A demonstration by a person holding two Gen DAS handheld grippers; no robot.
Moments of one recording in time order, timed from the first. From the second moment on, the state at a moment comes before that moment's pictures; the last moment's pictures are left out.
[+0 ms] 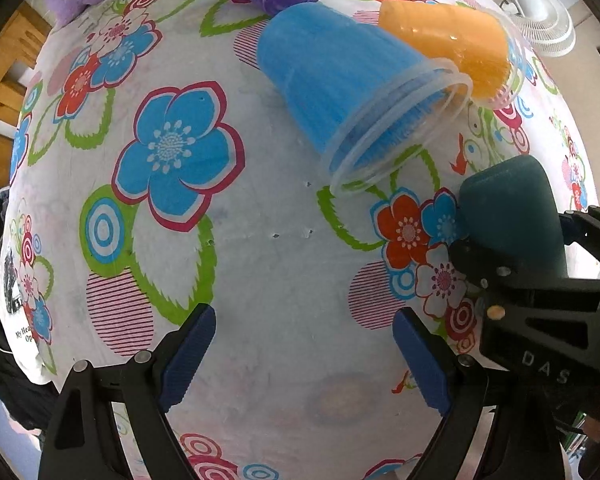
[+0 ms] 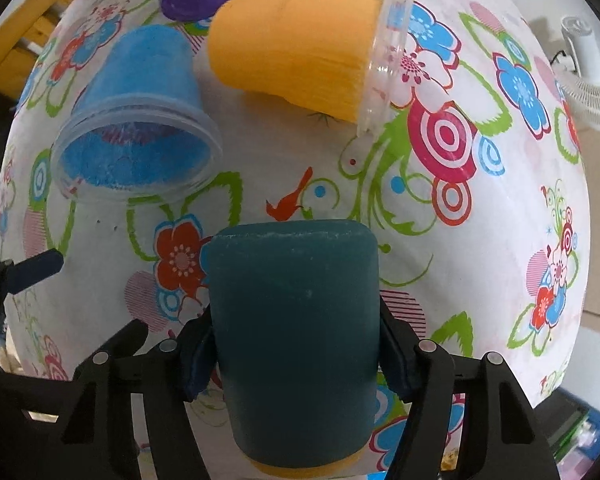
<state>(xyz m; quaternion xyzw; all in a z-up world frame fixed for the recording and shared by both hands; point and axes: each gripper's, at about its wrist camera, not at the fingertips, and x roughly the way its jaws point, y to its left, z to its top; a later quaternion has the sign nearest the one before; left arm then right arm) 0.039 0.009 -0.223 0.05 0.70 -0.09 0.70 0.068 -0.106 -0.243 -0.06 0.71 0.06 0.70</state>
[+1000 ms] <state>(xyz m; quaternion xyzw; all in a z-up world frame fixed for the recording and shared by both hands) 0.023 0.013 -0.128 0.02 0.64 -0.05 0.76 0.039 -0.129 -0.128 -0.03 0.59 0.13 0.80</state>
